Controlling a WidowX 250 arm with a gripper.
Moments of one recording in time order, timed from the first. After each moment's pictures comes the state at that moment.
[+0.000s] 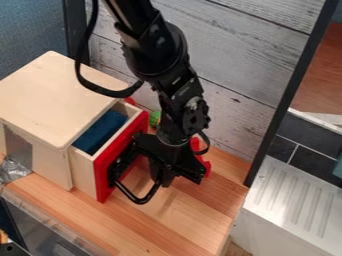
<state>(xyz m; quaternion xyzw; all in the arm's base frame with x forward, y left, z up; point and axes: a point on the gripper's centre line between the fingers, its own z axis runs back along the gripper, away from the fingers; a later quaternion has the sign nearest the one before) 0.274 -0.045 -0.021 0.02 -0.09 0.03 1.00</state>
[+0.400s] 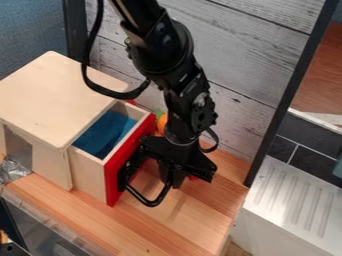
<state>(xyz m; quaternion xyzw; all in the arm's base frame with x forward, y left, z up) 0.278 -0.056 -0.018 -0.01 -0.09 0.06 0.99</state>
